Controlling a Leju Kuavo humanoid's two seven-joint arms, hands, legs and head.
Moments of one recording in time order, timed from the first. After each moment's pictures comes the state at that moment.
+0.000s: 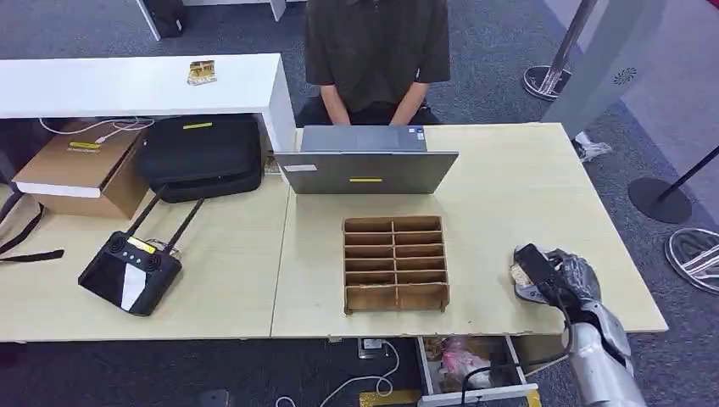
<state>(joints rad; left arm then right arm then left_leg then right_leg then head) -0.14 -0.24 0.85 -0.22 -0.63 0.30 -0.58 -0.32 -0.20 -0.09 -0.88 0.82 -0.17 -0.06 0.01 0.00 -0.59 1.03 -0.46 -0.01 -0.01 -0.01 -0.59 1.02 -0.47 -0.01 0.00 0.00</state>
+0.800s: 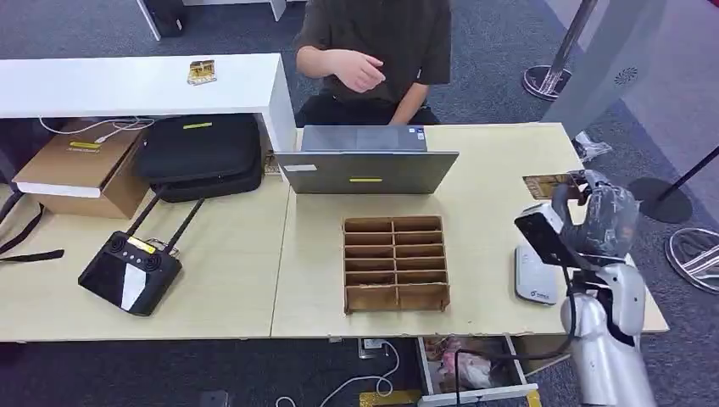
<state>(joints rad) -0.14 -0.24 0.84 -0.22 -0.62 0.30 -0.60 -0.29 -0.15 0.02 -1.42 0.86 -0.43 -0.16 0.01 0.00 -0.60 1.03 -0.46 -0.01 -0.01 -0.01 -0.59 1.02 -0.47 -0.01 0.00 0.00</state>
